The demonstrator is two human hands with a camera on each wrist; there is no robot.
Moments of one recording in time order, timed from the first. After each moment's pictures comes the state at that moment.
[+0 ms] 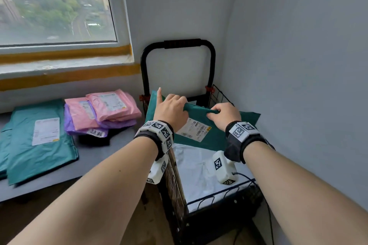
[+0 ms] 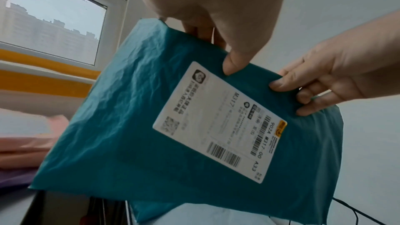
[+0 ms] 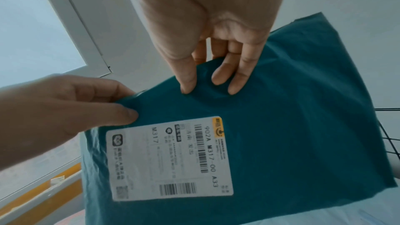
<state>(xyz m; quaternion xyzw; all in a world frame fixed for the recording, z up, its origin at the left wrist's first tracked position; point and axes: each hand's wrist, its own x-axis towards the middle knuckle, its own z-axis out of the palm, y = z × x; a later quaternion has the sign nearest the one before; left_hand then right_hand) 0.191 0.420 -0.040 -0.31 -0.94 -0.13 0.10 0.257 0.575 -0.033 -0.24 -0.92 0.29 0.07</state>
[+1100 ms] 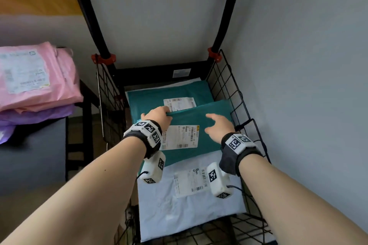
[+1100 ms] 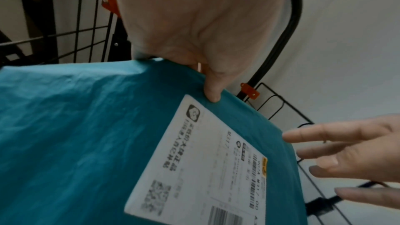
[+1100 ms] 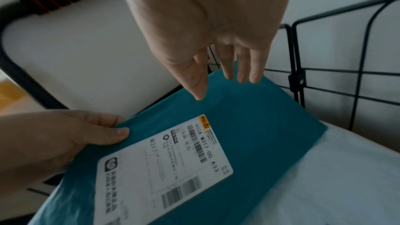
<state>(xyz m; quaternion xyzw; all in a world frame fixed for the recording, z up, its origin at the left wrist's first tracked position) 0.027 0.570 -0.227 -0.05 -0.93 -0.22 -0.30 0.100 0.746 -0.210 -0.26 -0.90 0.26 -0.24</state>
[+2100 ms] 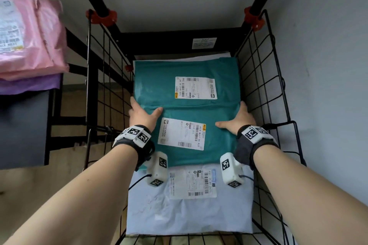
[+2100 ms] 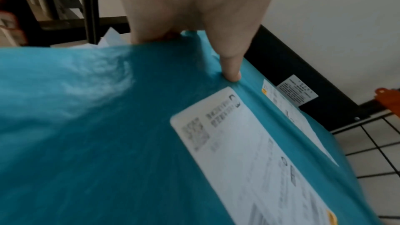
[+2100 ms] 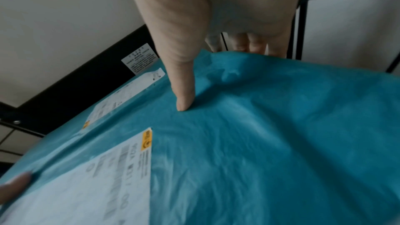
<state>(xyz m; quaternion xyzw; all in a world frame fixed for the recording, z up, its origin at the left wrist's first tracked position) 0.040 0.543 -0.334 0.31 -0.85 -0.38 -0.21 0.062 0.804 -0.333 -0.35 -0.84 0.27 -0.30</state>
